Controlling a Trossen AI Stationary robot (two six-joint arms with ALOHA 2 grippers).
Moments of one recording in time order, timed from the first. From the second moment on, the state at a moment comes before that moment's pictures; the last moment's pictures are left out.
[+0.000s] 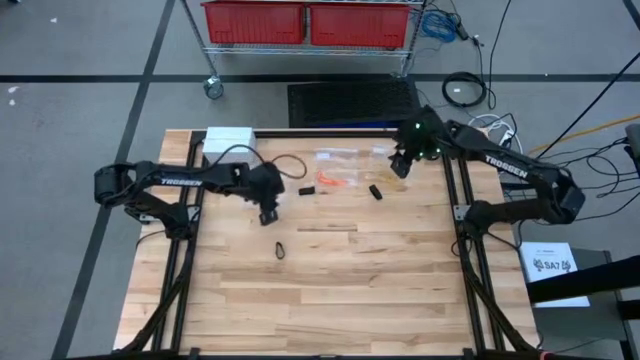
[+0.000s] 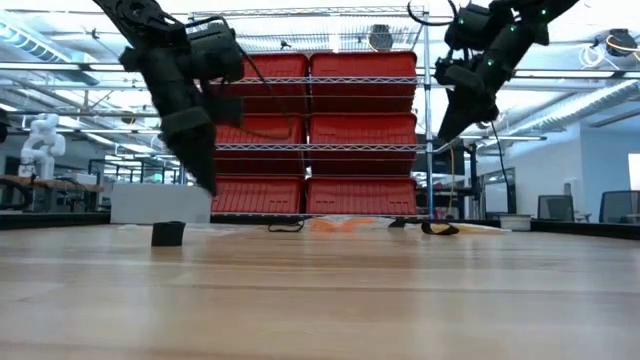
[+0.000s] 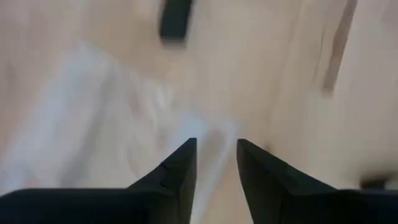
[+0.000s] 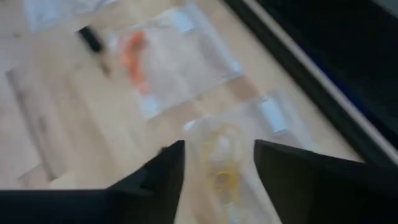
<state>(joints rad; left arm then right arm) 0.28 1.36 0.75 -0.53 0.01 -0.03 -0.66 1.18 0.95 -0.68 -0.10 -0.03</state>
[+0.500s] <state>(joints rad) 0.23 1.36 0.63 -0.57 -0.22 -0.21 -0.17 1.18 0.95 -0.61 0.13 0.17</state>
